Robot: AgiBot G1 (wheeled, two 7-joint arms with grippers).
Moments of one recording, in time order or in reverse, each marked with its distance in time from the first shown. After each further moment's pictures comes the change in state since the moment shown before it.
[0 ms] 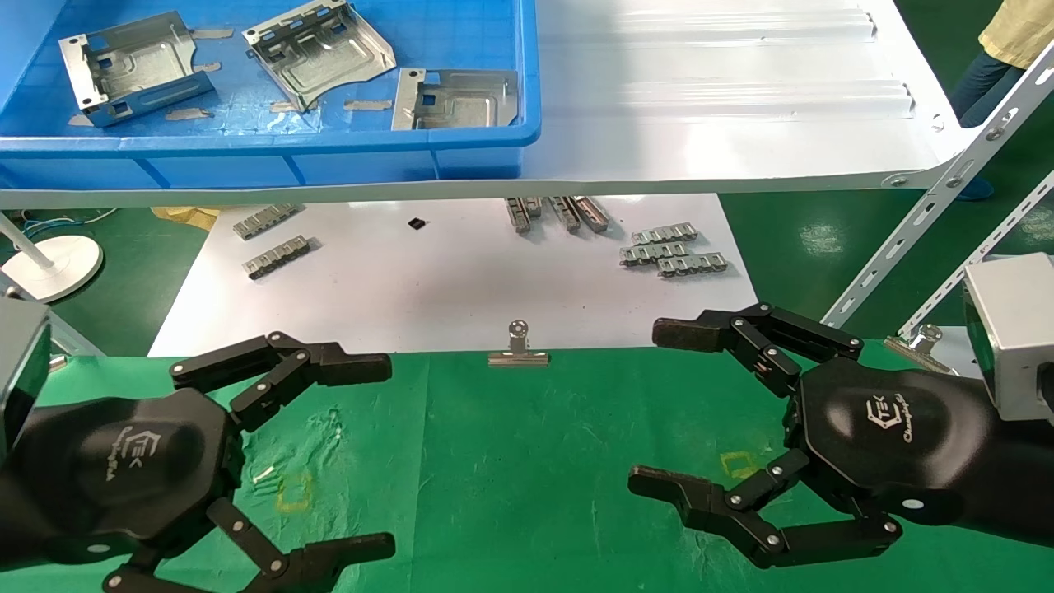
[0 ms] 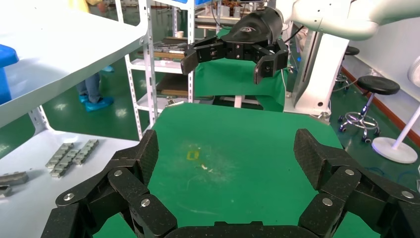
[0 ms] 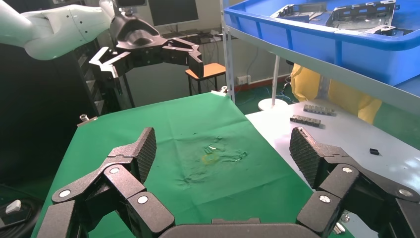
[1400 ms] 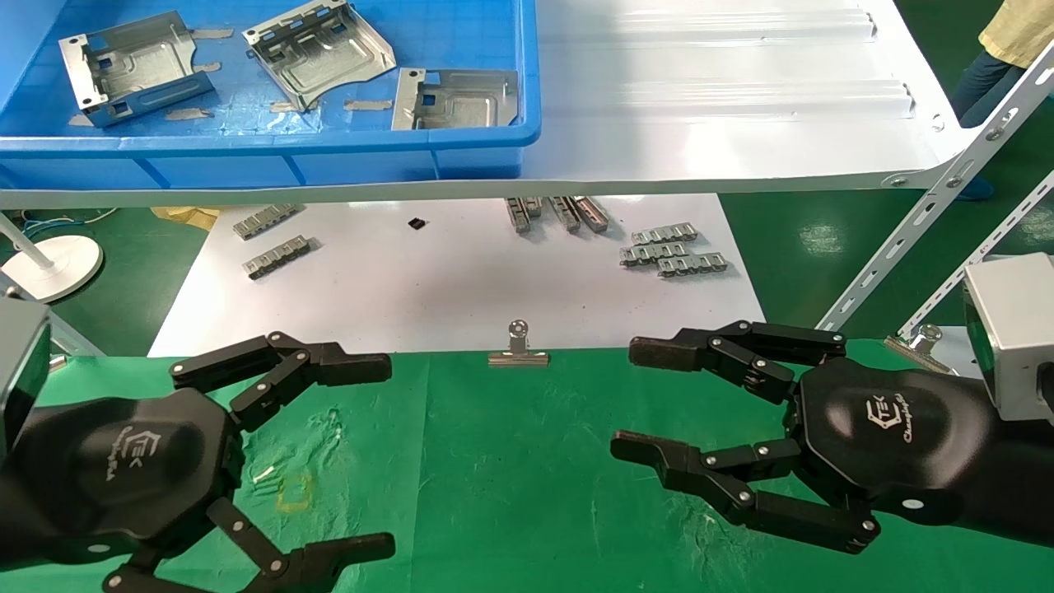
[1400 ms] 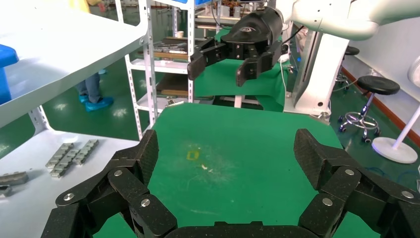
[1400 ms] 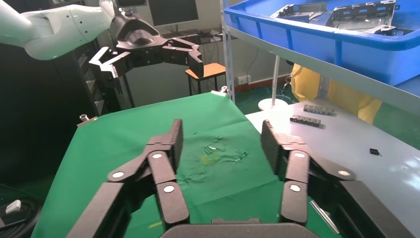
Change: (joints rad) left arm 0.000 0.000 0.000 0.000 0.000 0.000 0.000; right arm 0.000 0.000 0.000 0.000 0.000 0.000 0.000
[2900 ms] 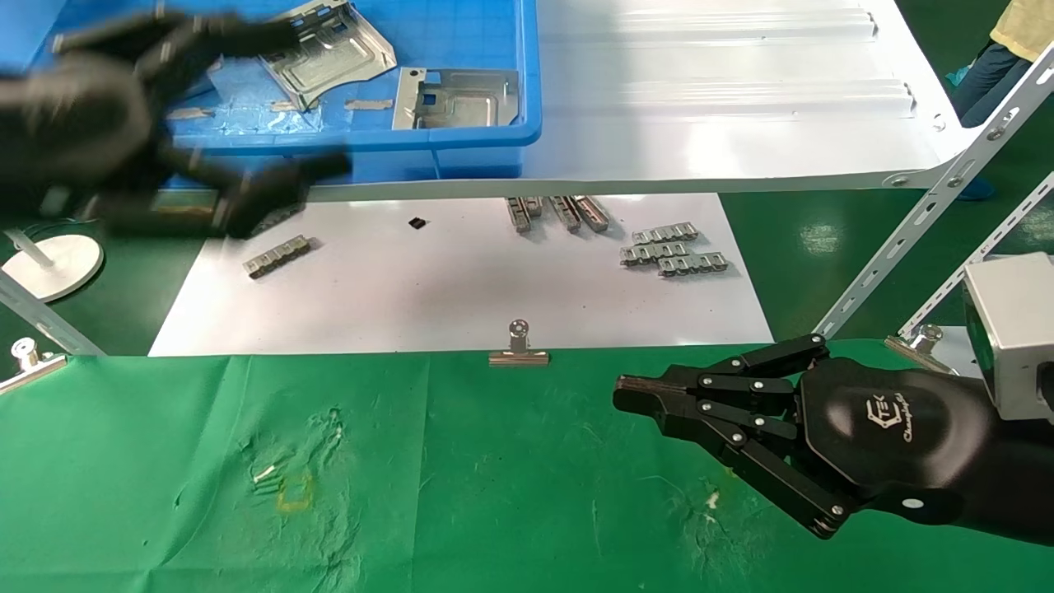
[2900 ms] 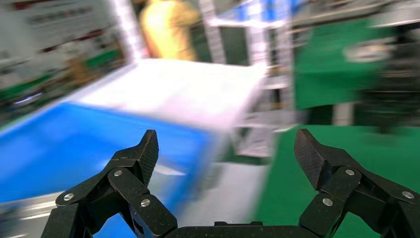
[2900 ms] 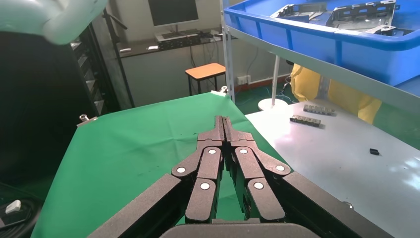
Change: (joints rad) left arm -0.447 0.098 0.056 0.178 0.293 -0.218 -0.061; right arm 0.000 0.000 0.000 0.000 0.000 0.000 0.000
